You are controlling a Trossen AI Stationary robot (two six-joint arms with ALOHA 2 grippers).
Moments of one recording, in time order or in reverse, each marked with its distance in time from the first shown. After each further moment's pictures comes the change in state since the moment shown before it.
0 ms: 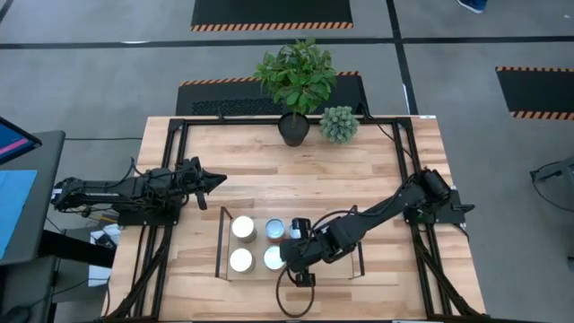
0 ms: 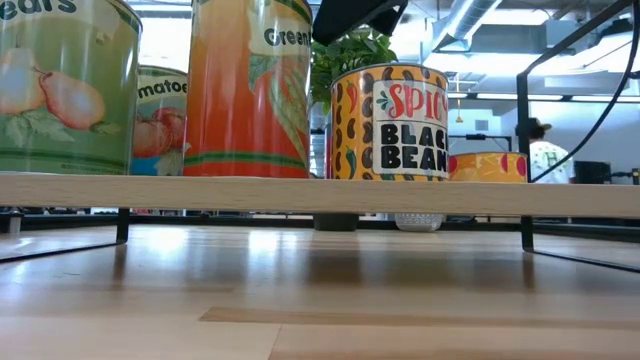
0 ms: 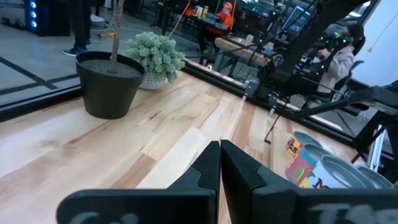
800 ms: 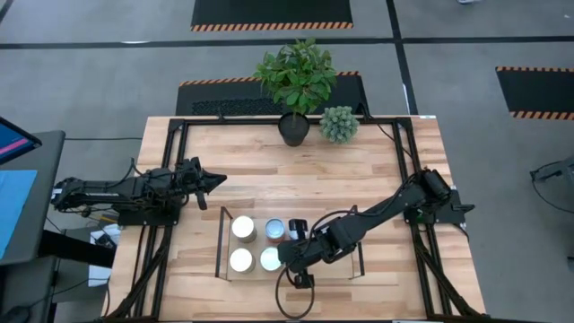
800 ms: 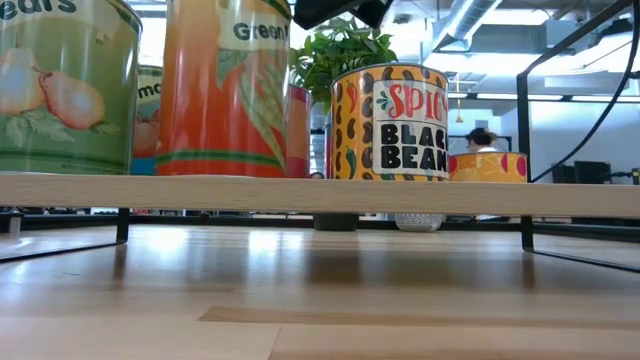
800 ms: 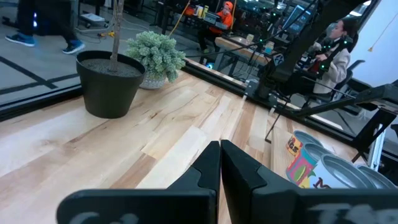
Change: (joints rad) left arm 0.000 0.000 0.000 -0.003 0.000 0.000; right arm -0.001 0.000 0.000 0.052 0.000 -0.054
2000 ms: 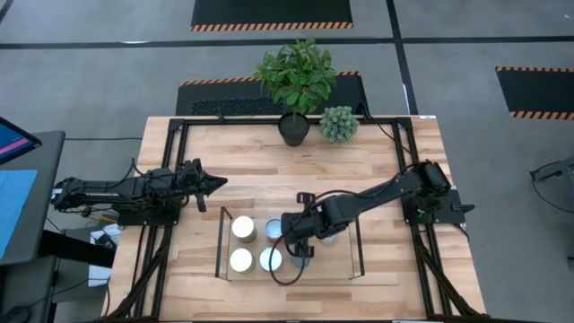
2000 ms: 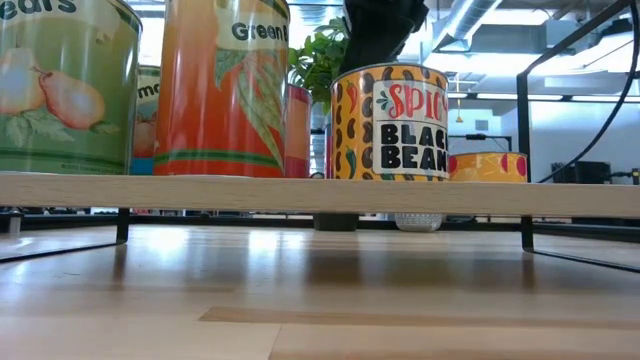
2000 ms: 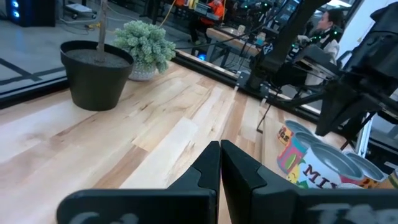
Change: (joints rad) left arm 0.000 0.000 0.000 -0.021 0.051 -0.001; right arm -0.136 -0.031 -0.025 -0.214 0.091 -0.011
